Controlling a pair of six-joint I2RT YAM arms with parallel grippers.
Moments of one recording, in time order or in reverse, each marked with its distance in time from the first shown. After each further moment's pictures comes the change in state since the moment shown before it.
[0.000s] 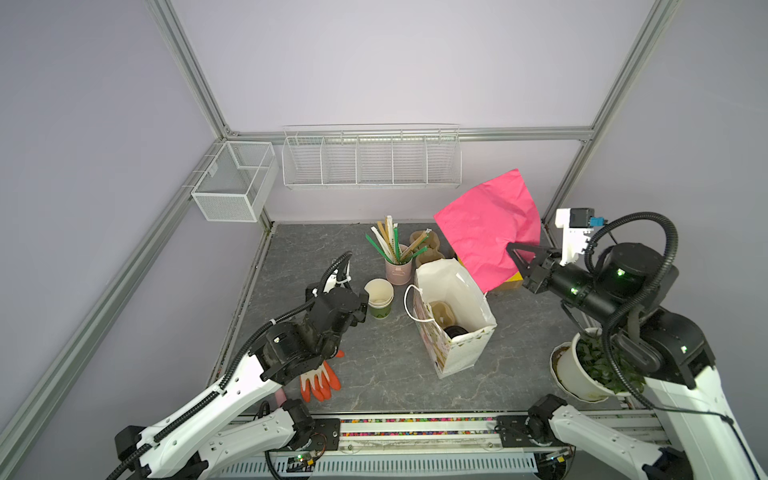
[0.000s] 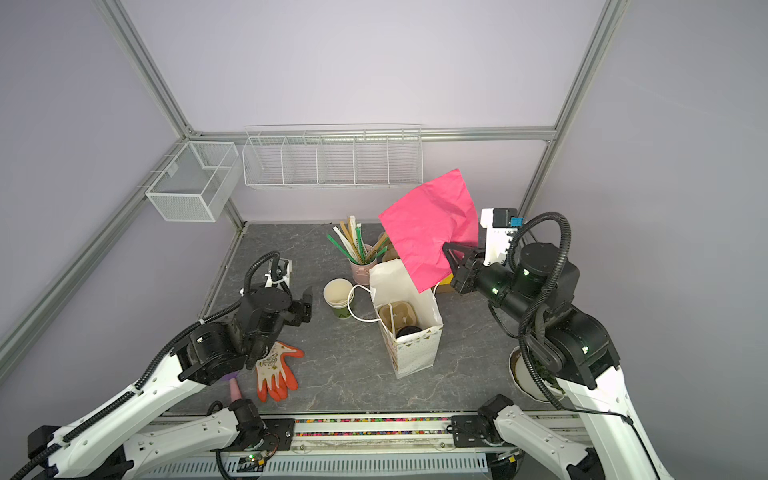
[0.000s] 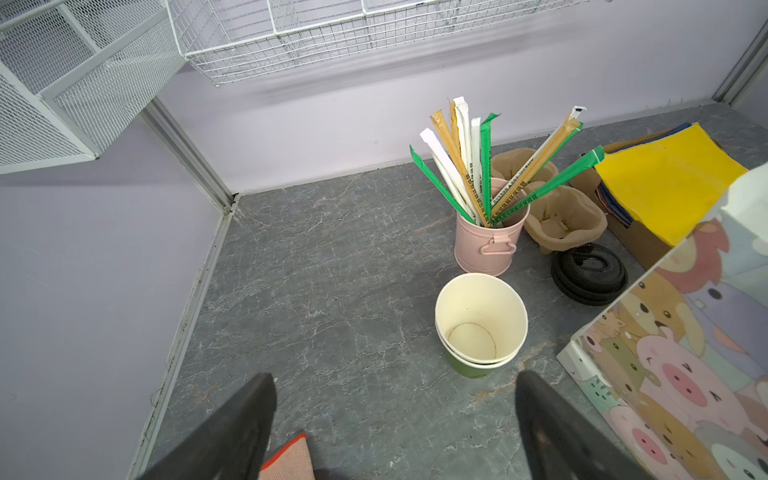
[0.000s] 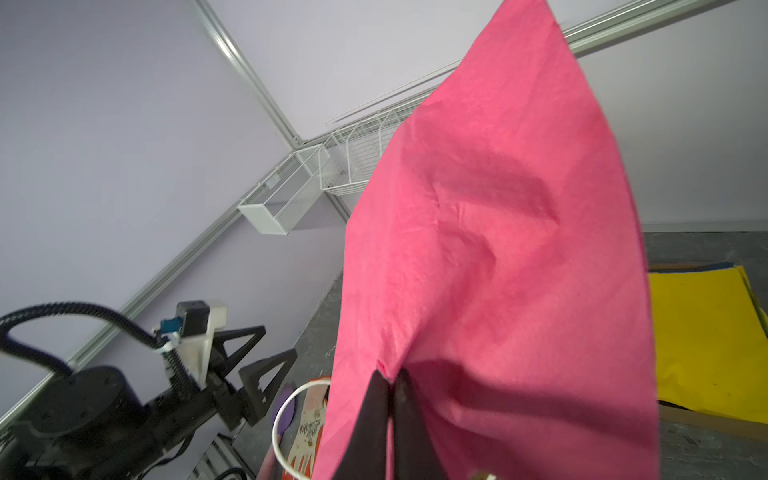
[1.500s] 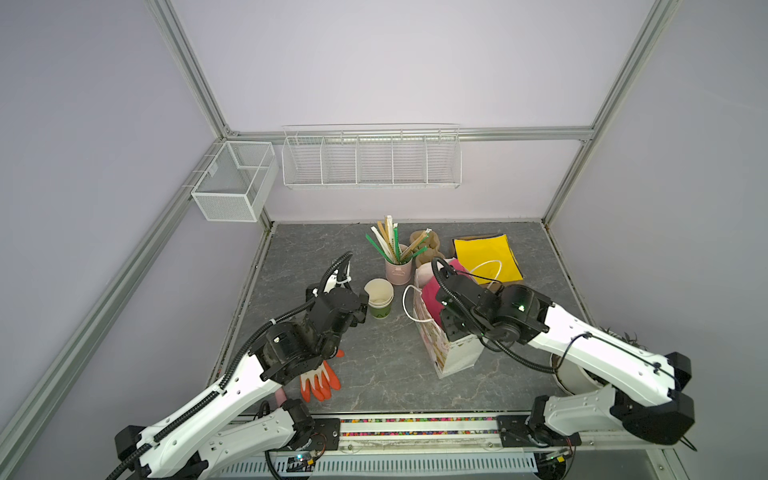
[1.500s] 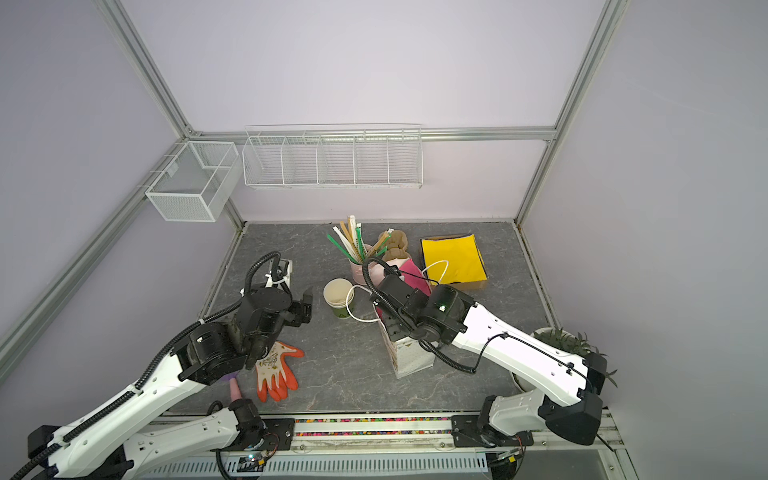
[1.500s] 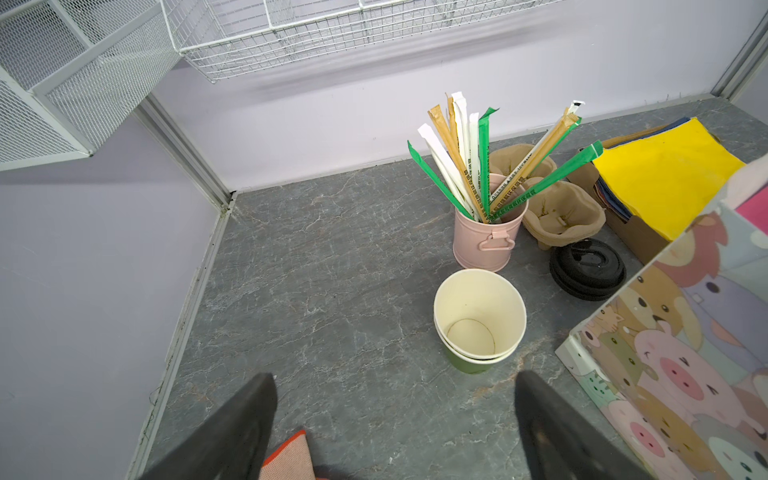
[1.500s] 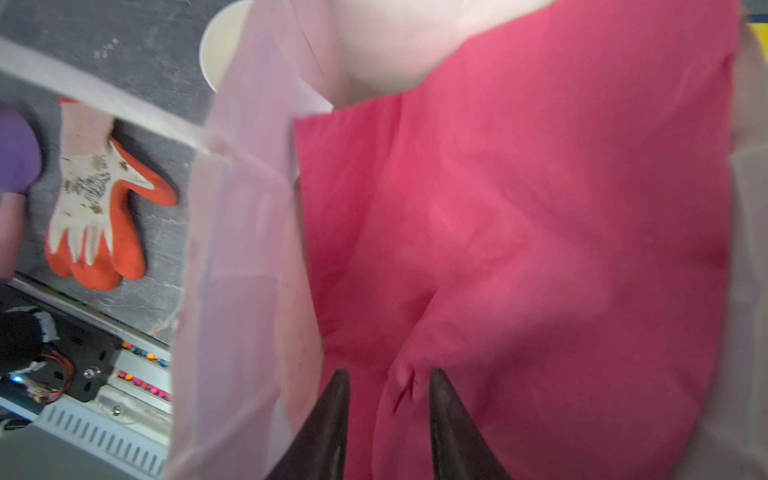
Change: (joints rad) left arm 0.000 0.004 0.000 -0.010 0.009 -0.003; right arm 0.467 0.428 -0.009 -0.446 0.396 0.127
